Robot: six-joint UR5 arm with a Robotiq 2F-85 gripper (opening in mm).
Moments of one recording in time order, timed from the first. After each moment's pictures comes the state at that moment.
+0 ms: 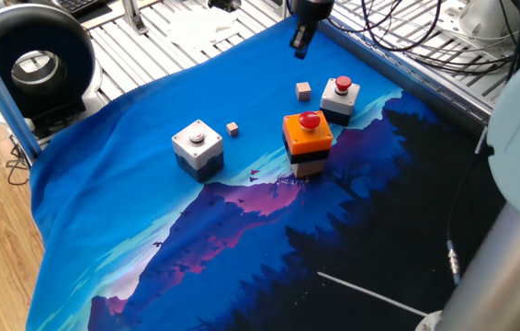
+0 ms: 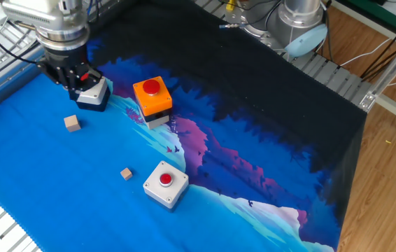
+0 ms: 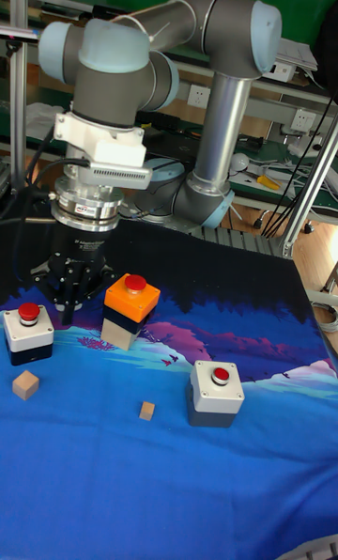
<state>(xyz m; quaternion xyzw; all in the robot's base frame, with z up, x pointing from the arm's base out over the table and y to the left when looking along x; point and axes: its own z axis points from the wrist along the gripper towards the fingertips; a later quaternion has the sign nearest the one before) 0.605 -0.130 0.148 -0.22 0.97 -0.04 0.07</state>
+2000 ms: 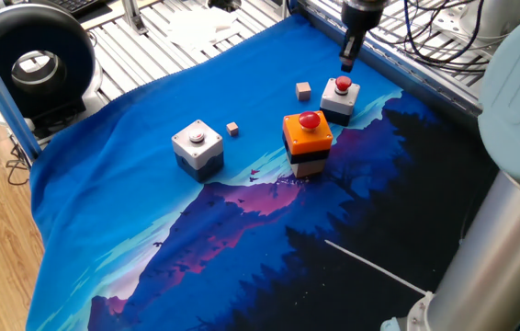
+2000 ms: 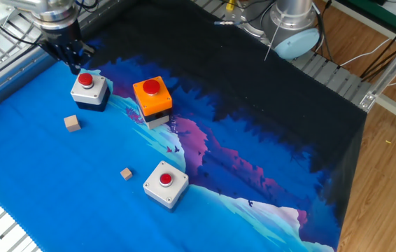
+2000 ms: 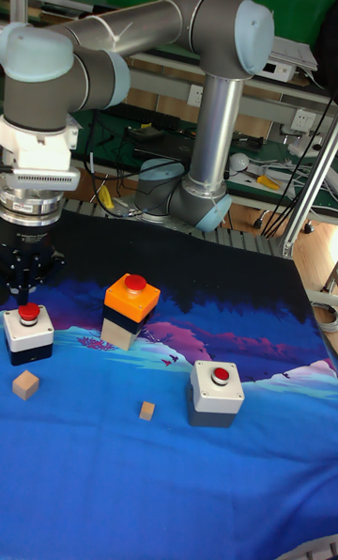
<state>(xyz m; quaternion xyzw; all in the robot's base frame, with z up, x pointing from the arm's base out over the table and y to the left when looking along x) 0.545 -0.210 0.110 -0.21 0.98 -0.02 0.02</state>
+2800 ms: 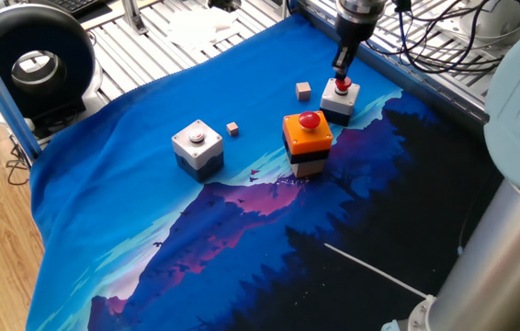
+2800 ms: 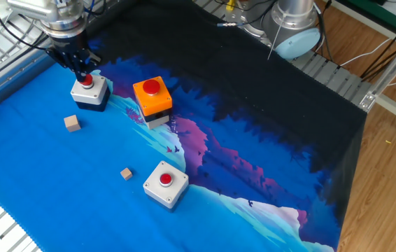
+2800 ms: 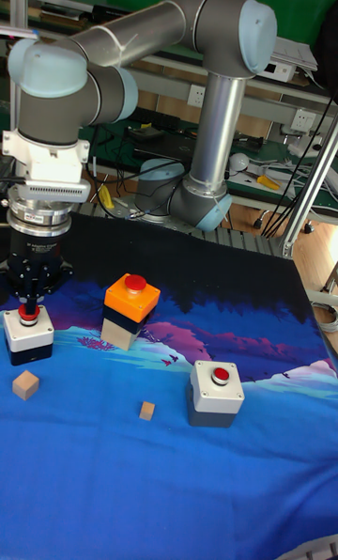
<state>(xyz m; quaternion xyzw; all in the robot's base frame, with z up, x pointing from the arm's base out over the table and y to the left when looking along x) 0.548 -0.200 0.098 -0.20 0.98 -0.03 0.03</state>
